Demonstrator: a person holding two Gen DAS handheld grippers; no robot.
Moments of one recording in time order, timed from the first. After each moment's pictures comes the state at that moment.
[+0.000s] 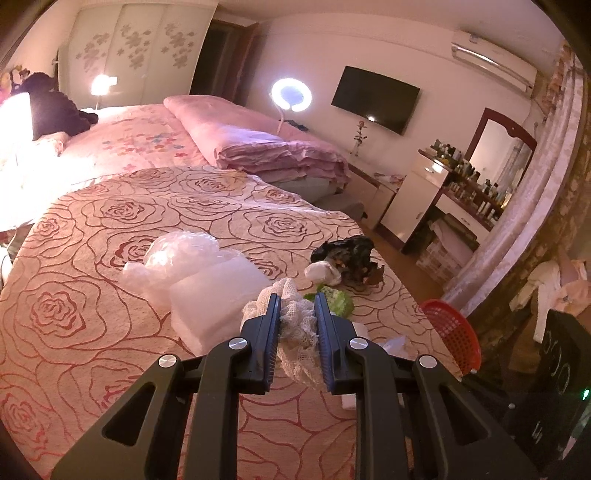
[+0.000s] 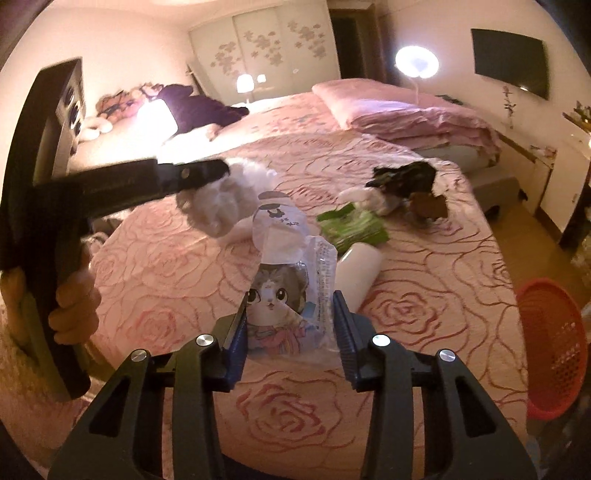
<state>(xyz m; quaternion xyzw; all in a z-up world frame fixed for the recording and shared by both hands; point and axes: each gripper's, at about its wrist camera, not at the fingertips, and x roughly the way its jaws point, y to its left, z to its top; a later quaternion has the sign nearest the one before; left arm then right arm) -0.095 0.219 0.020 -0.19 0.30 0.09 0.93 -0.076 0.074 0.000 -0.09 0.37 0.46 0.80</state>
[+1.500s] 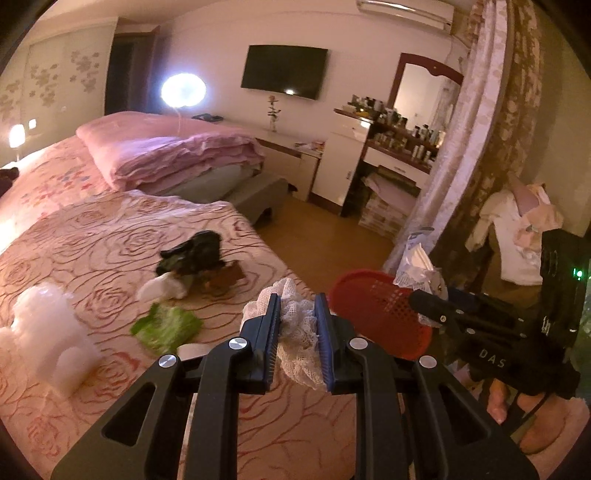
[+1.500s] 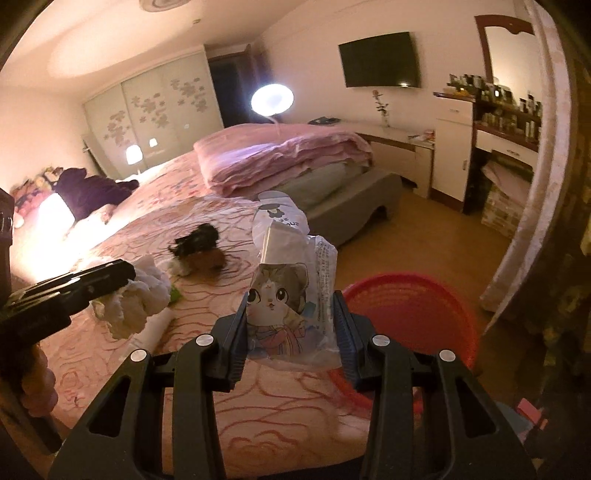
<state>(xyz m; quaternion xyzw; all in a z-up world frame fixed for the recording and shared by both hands) -0.012 0.080 0.027 -0.09 0.33 -0.05 0.94 0.005 -0.080 0.016 0.00 0.33 0.26 0.91</state>
